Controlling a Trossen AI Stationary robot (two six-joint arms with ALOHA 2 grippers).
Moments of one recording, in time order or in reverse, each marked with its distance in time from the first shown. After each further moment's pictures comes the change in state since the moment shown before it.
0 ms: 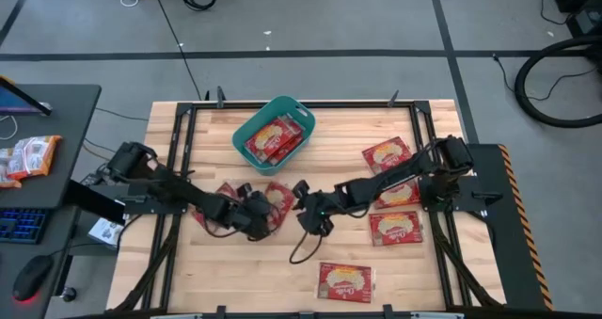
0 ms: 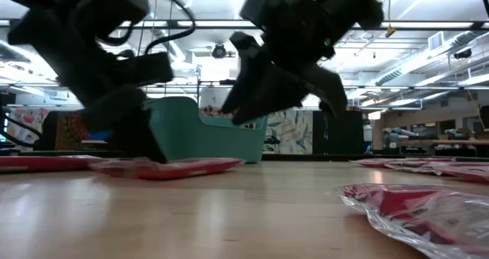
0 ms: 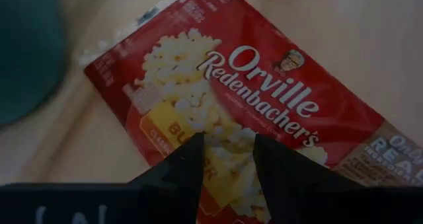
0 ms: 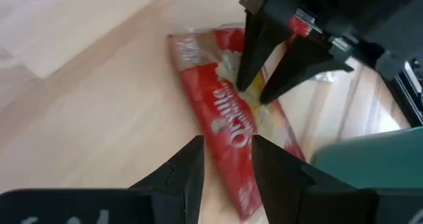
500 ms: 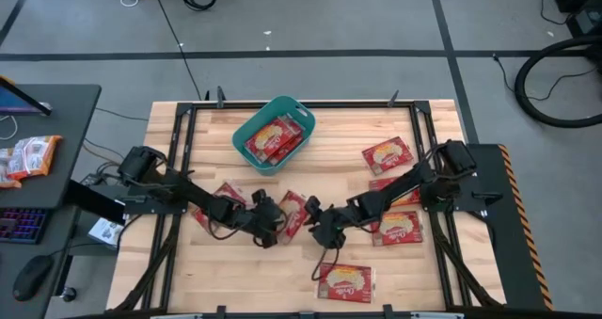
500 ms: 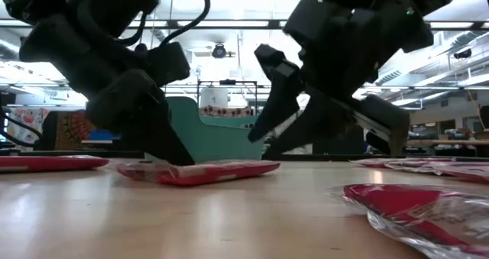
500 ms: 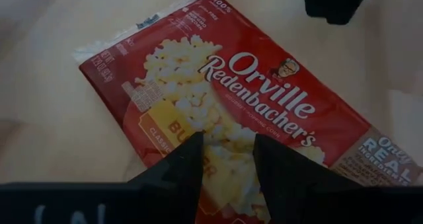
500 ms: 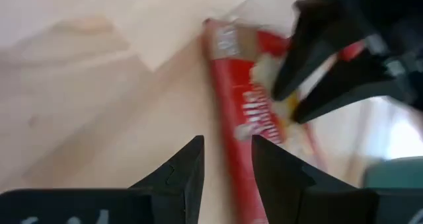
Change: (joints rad) left arm 0.009 0.064 -0.005 0.339 0.097 0.166; right arm 0.097 0.001 -0.191 0.212 0.013 -0.003
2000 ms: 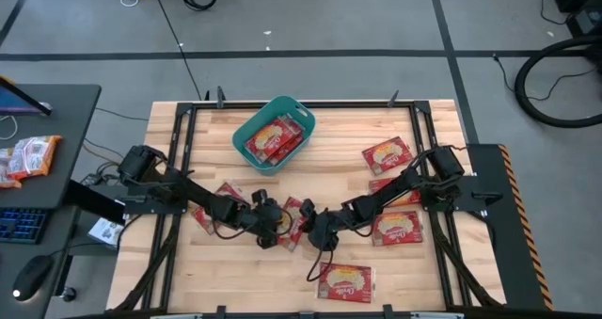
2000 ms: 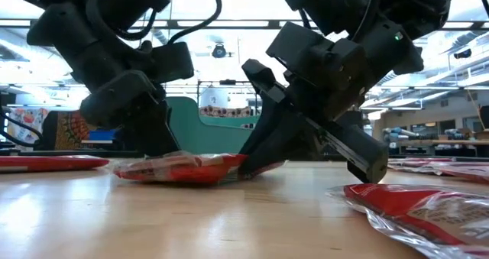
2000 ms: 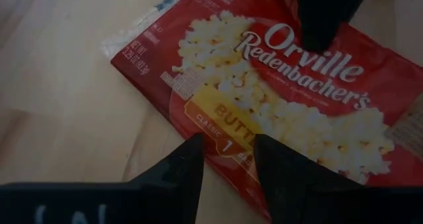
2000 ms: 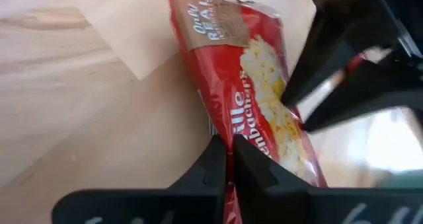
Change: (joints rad) left arm 0.009 -0.014 0.084 -0.212 0.034 0.013; right arm -0.006 0.115 0.022 0.131 0.016 -0.037
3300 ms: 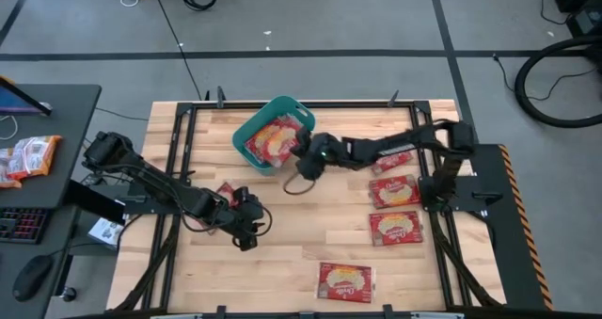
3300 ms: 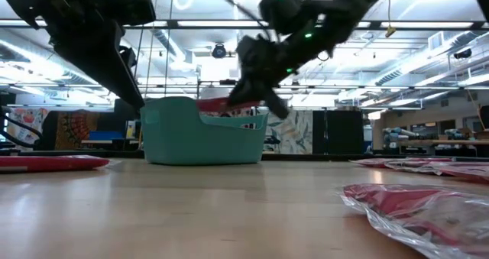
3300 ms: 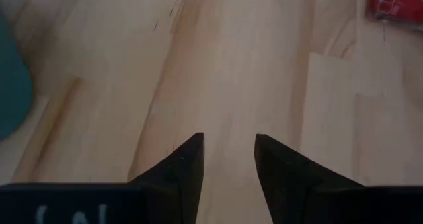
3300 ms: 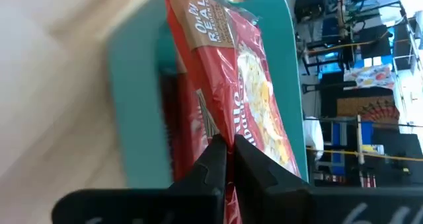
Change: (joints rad) left arm -0.078 -0.336 0.016 -0.375 0.020 -0.116; right arm -0.460 -0.177 0.129 -0.099 0.023 -0.403
